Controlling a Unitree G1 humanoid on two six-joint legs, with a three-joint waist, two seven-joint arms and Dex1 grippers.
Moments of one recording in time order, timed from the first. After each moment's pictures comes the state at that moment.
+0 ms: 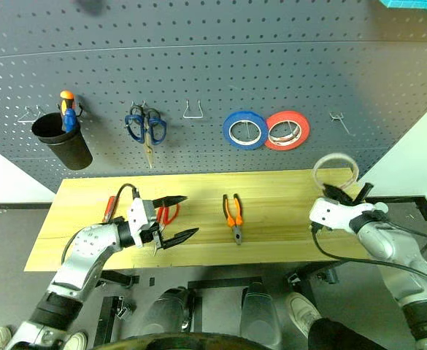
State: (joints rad) left arm -0.10 0.40 -0.18 -0.01 -0.27 -0.12 -0.97; right arm 0.03 -0.87 -0.06 0.08 -0.55 -0.25 0.12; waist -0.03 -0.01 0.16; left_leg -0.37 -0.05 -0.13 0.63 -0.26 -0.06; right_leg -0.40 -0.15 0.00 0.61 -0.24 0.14
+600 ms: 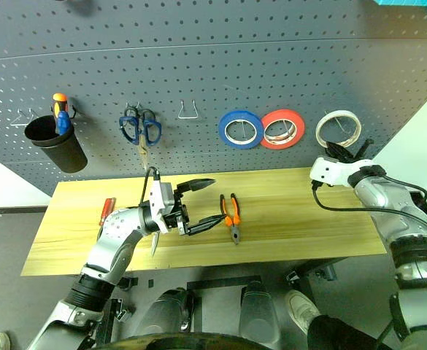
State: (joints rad) left arm -0.20 0.23 -0.22 0.02 -0.31 -0.14 -0.96; right arm -0.50 -0.86 0.13 0.71 -0.60 -0.45 0.11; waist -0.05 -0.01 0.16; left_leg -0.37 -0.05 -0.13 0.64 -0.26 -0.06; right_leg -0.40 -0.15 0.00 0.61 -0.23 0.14
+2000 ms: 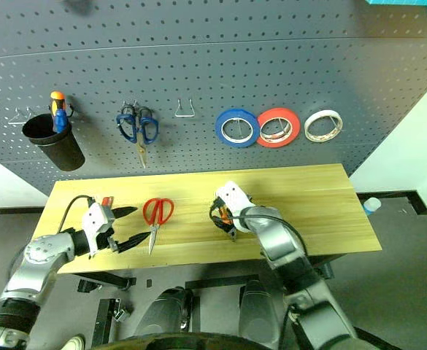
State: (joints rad) left arm 0.00 0.66 0.03 0.30 -0.25 -0.15 -0.99; right arm -0.40 -0.14 0.31 0.14 -0.13 0.86 0.45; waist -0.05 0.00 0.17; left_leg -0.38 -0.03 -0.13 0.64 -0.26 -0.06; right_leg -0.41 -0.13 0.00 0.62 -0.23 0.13
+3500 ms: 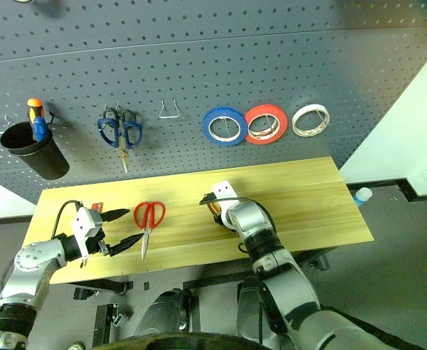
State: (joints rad) left arm 0.06 0.57 0.14 0.28 -0.36 -0.24 -1.04; right arm -0.50 -0.10 0.34 0.32 -0.09 0.80 0.35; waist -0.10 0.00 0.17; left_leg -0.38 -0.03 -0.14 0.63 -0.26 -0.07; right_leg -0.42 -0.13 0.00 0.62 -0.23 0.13
